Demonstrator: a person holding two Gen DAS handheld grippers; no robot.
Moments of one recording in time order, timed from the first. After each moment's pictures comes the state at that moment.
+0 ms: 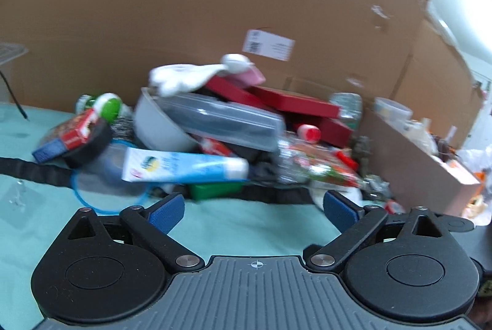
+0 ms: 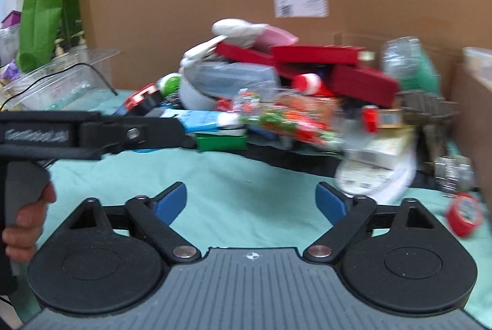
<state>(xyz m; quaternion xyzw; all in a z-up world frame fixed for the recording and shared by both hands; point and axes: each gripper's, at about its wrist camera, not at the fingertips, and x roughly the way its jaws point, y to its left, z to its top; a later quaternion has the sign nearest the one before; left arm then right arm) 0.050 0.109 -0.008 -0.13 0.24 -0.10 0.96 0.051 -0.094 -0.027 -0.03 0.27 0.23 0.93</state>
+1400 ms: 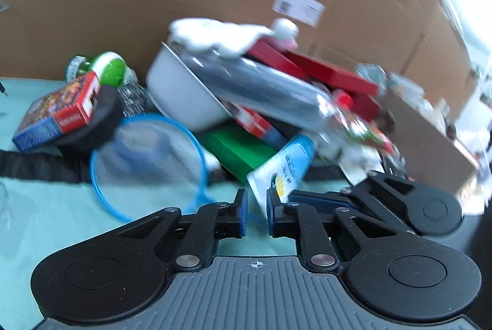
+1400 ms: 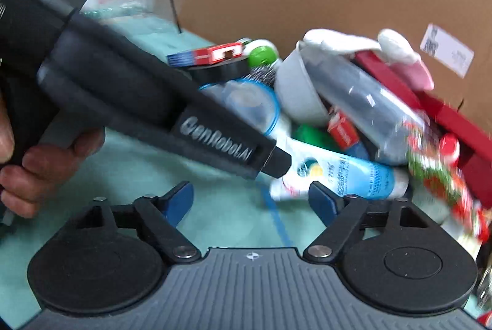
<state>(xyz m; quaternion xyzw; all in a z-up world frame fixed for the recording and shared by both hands) 0.087 0.153 -0.044 -0.13 0.30 -0.17 0.93 0.065 0.008 -0.058 -0.23 0.26 0.30 0.89</state>
